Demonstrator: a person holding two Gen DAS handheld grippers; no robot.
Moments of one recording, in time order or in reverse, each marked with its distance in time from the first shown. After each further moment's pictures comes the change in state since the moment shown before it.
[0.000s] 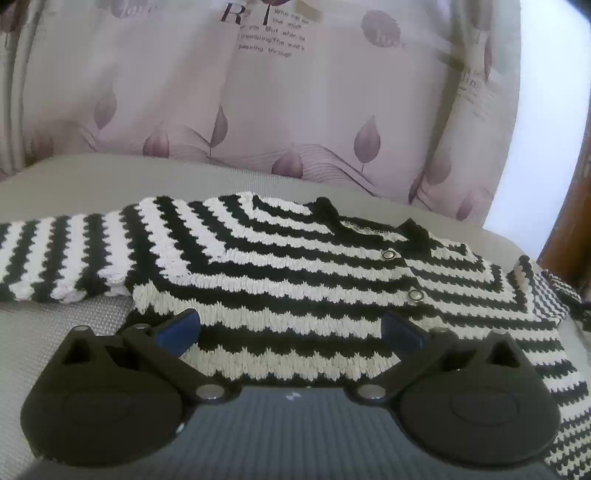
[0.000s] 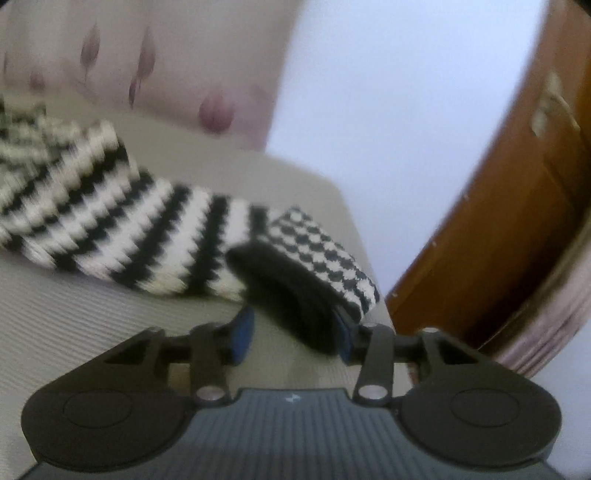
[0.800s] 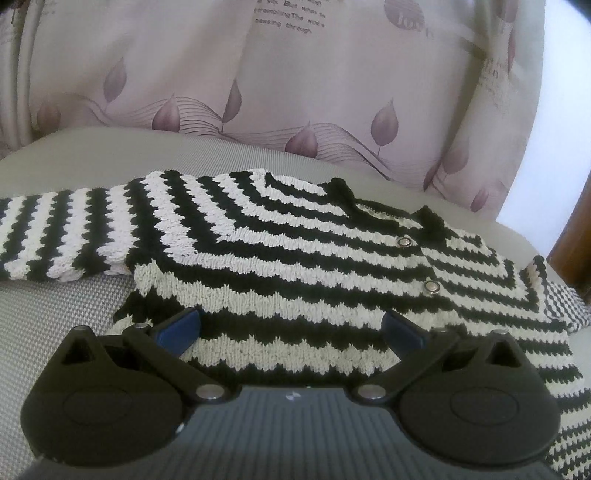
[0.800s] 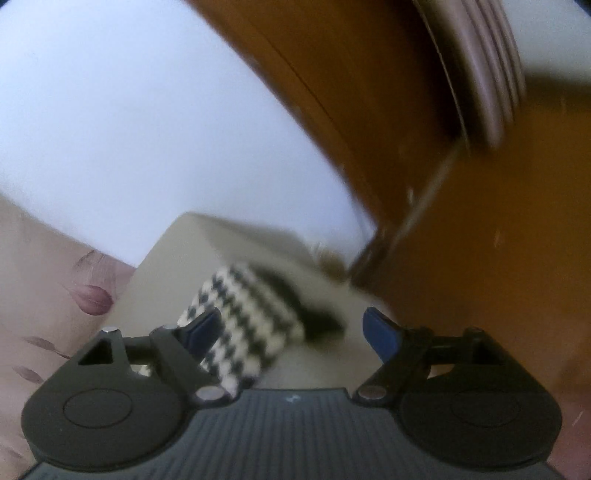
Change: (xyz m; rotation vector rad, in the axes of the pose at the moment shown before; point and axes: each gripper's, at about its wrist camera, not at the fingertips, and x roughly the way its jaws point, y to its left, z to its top) left arm 0.013 0.005 0.001 -0.032 0.064 0.030; right arm 0.039 -0.167 -0.102 1.338 0.157 0.256
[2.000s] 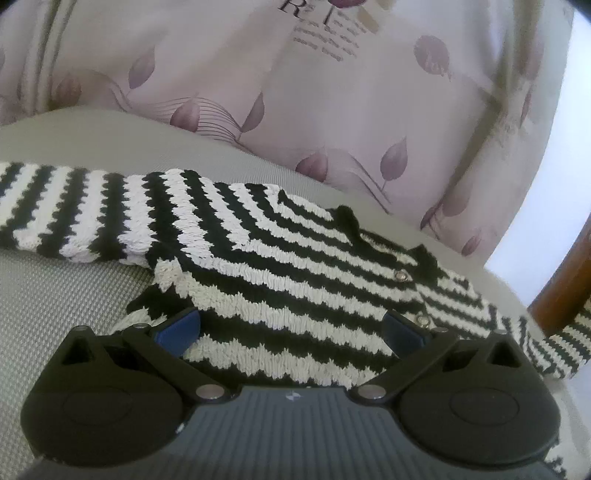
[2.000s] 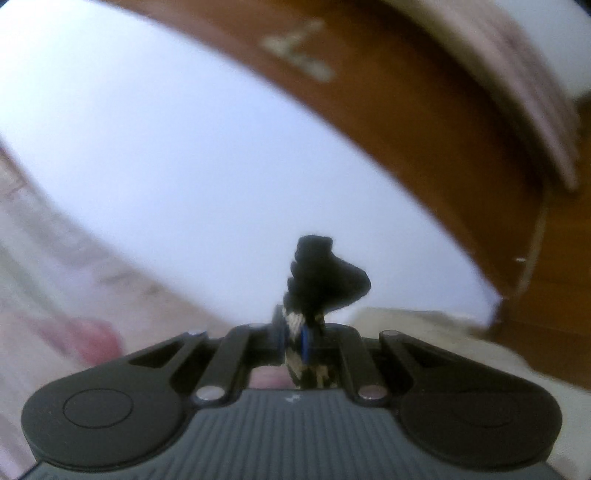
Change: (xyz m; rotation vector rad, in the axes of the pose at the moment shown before) left arm -0.012 0.029 -0.002 -0.174 -0.067 -0.072; right arm -0.121 0.168 -0.027 -0.053 -0.362 0.384
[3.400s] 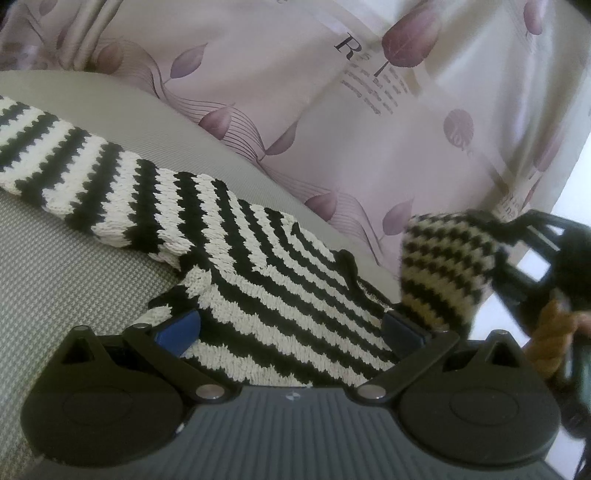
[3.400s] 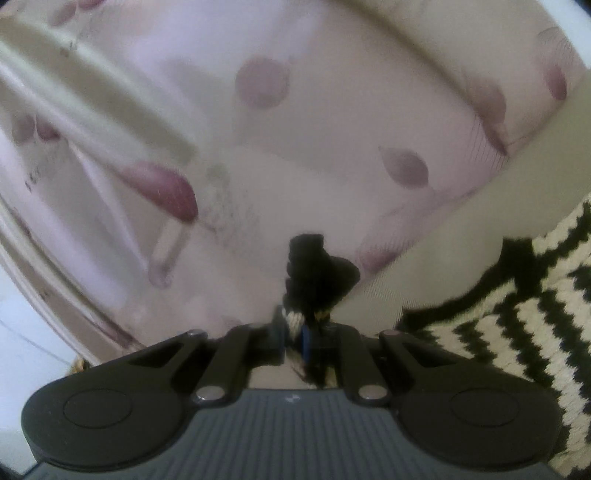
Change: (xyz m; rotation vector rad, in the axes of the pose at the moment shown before) left arm -0.014 0.033 0.000 -0.244 -0.096 -0.071; right arm 0.108 0.240 -0.366 -0.109 0.617 0.339
